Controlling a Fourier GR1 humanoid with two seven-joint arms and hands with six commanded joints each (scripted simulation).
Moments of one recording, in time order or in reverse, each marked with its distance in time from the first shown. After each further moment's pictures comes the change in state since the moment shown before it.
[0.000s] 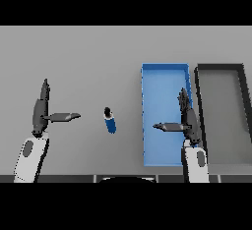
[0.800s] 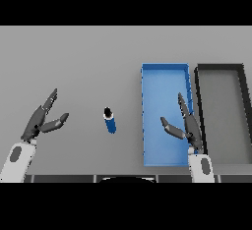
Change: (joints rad) left arm 0.075 0.188 -0.064 -0.018 0.024 -0.344 -0.191; right arm 0.092 -0.118 0.098 -0.120 0.137 0.058 -0.058
